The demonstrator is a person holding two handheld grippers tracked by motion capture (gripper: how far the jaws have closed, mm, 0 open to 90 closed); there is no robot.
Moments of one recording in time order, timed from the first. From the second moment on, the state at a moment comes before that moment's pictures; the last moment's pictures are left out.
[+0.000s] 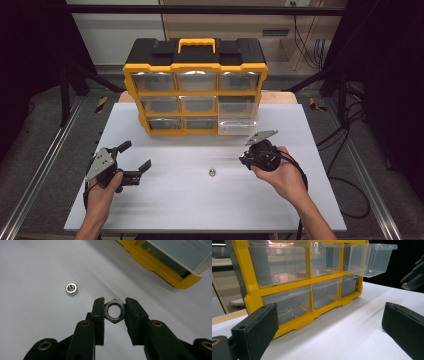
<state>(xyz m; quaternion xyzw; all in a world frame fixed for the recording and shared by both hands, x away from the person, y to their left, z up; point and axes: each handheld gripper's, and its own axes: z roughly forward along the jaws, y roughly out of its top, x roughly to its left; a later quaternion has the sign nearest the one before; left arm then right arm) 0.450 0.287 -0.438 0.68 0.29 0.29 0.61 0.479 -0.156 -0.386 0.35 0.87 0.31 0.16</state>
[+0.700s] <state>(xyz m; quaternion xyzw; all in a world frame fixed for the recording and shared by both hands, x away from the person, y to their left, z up) 0.449 0.287 -0.438 0.68 0.29 0.29 0.61 0.476 -0.165 -0.345 0.34 0.86 0.33 0.19</state>
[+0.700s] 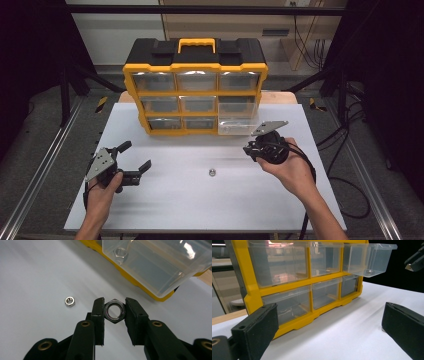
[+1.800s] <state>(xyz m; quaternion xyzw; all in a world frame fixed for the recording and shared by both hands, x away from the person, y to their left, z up) 0.449 0.286 -0.438 0.69 0.28 0.29 0.61 0.471 -0.153 -0.290 0.32 0.85 0.36 0.22</state>
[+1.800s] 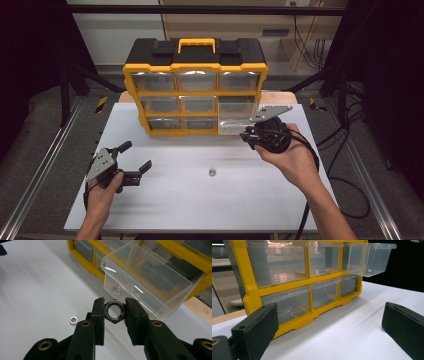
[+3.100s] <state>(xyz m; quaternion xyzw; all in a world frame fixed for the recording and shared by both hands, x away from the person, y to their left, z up) 0.449 0.285 -0.438 0.68 0.29 0.28 0.61 0.502 -0.134 -0.253 0.32 0.84 0.37 0.24</state>
